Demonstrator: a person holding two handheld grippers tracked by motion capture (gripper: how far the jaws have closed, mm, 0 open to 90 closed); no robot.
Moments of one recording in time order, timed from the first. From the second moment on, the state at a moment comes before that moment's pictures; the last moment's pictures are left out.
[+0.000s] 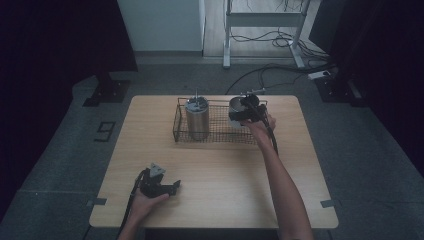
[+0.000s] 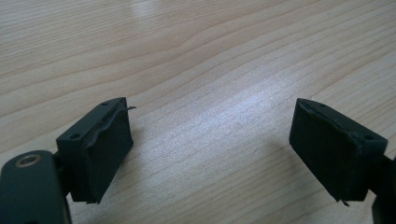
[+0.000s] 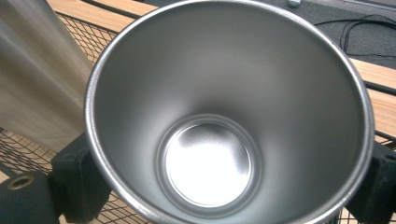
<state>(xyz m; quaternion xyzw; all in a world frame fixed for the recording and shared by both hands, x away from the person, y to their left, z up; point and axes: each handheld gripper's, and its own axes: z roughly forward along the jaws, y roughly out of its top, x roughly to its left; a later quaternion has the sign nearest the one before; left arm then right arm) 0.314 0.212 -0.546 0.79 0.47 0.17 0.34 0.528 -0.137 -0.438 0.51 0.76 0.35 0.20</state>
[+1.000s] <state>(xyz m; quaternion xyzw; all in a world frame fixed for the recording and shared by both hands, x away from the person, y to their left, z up) 0.314 0.210 -0.547 0.80 0.47 0.17 0.34 0.540 -0.141 -0.474 0.53 0.77 0.30 0.18</state>
